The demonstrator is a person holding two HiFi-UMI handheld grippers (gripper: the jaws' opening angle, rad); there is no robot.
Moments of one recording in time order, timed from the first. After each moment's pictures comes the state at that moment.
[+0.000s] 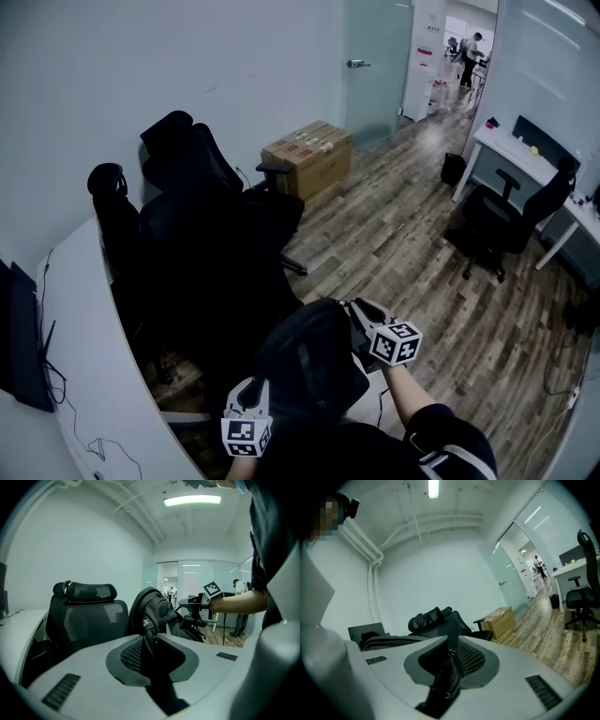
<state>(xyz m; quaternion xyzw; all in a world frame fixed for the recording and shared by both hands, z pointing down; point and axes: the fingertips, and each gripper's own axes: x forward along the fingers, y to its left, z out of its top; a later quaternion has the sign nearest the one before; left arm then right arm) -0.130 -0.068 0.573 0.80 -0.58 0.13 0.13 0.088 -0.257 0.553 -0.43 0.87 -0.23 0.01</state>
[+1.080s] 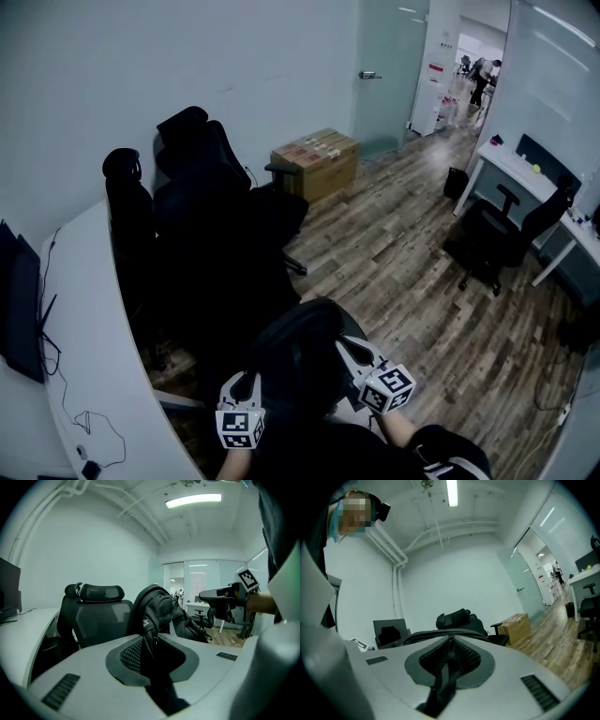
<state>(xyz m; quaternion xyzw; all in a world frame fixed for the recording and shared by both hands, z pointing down) -0.133 -0.003 0.578 0.77 -0.62 0.12 0.12 0.055 -0.080 0.507 -0.36 0.92 -0.17 0.03</state>
